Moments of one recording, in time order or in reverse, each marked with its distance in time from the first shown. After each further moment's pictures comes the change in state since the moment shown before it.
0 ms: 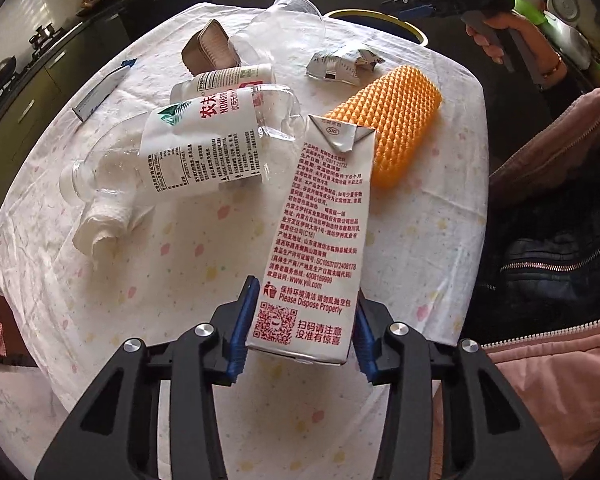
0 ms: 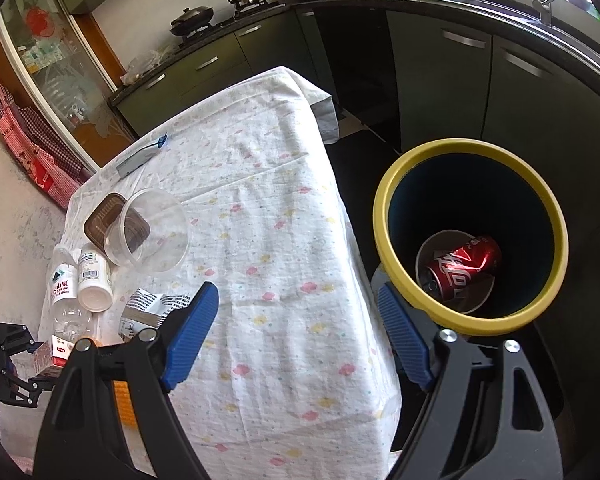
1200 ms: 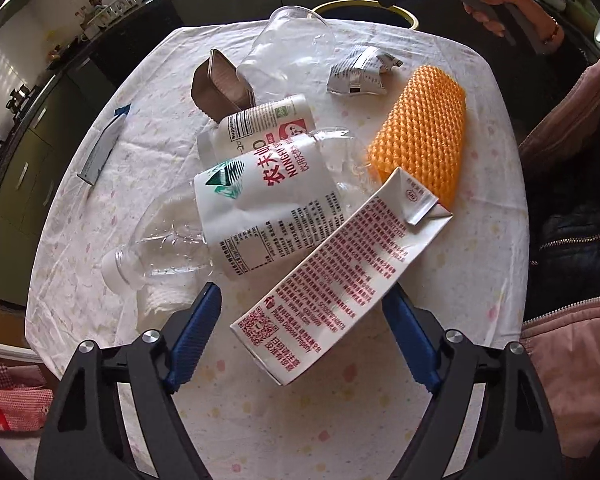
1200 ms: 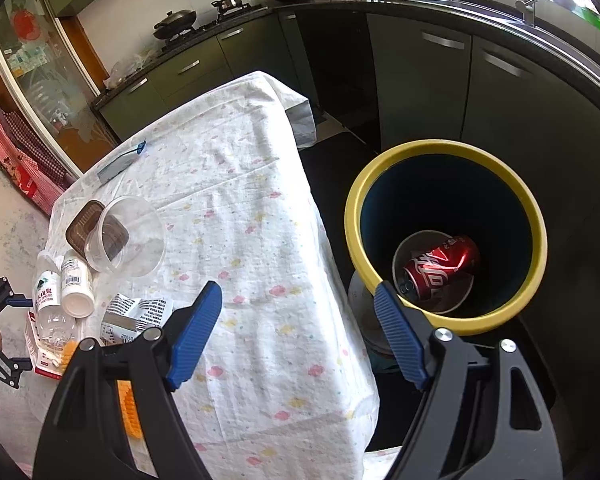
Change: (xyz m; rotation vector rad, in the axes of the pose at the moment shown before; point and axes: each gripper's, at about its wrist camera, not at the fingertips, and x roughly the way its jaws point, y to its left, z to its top) left arm 0.002 0.034 0.039 0.227 0.035 0.049; right arm -0.001 -0.013 0.004 0.017 -0.008 -0.064
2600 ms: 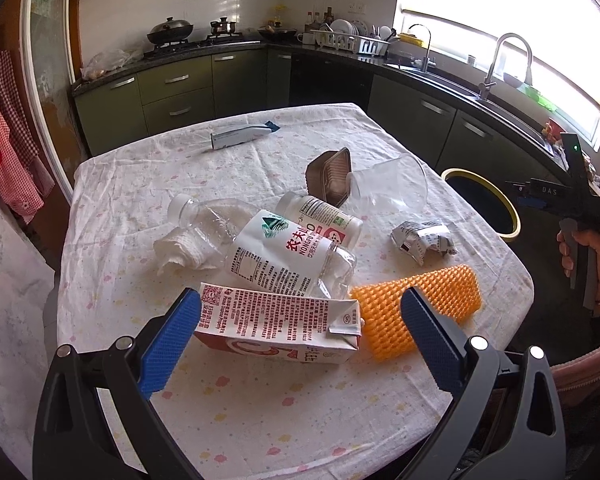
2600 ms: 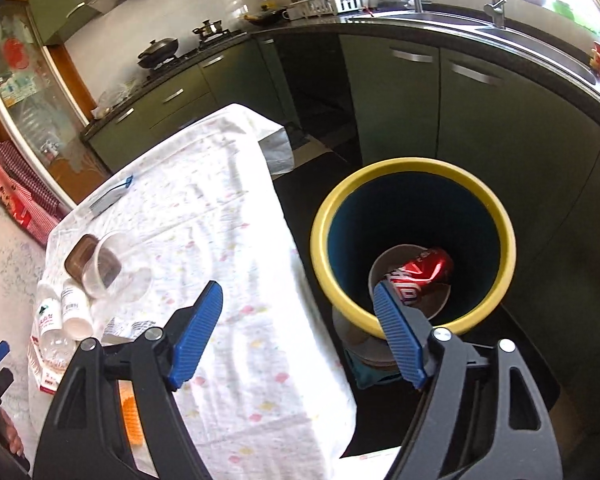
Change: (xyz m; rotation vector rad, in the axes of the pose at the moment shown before) left arm -0.054 -0.046 -0.004 -0.804 -0.344 0.248; right arm -0.029 -0.026 0.004 0.060 -0.089 -0.019
